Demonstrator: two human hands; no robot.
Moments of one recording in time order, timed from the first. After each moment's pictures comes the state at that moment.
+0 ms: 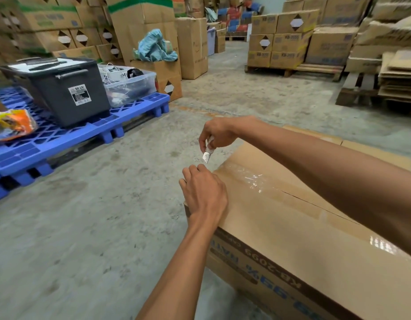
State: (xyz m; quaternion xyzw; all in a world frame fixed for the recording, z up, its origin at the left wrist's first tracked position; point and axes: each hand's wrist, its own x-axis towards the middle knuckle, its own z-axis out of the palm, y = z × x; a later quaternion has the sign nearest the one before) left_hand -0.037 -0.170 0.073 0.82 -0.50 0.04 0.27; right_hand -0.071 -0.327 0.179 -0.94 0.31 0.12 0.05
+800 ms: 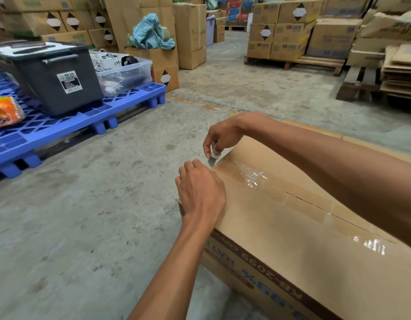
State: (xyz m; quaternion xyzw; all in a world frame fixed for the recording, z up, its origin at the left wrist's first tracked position) left_hand -0.039 -0.171 0.076 0.83 -0.50 0.01 0.26; right_hand -0.080 -0.348 0.156 -0.92 0.31 0.21 0.15
